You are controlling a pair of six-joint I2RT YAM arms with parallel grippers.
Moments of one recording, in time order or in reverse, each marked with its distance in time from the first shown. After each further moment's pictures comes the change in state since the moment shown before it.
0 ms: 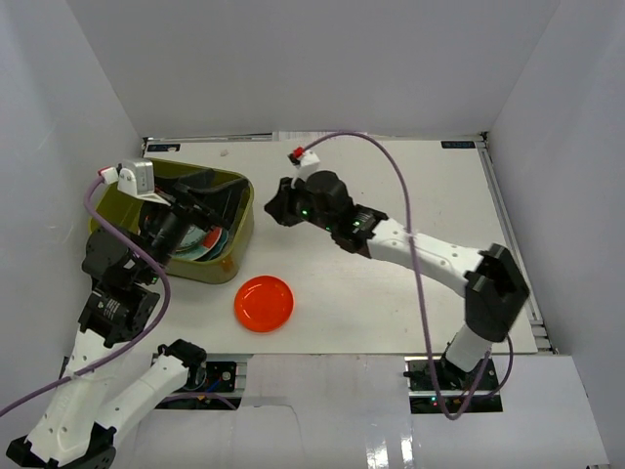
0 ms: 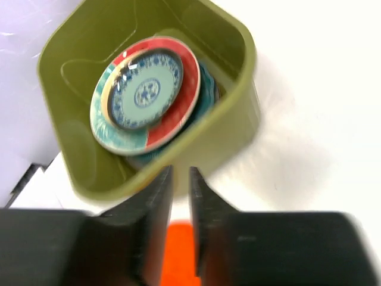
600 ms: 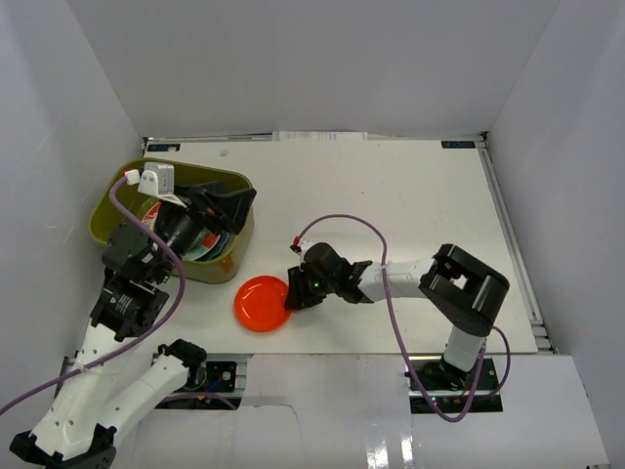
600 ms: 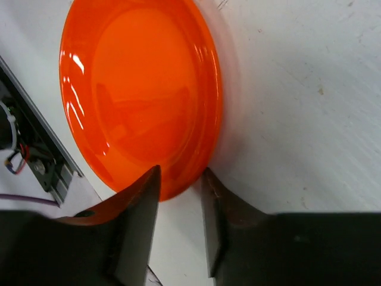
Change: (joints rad) left arm 0.000 -0.003 -0.085 -0.031 -0.010 0.007; right arm 0.076 -0.031 -0.616 0.085 -0.262 0.155
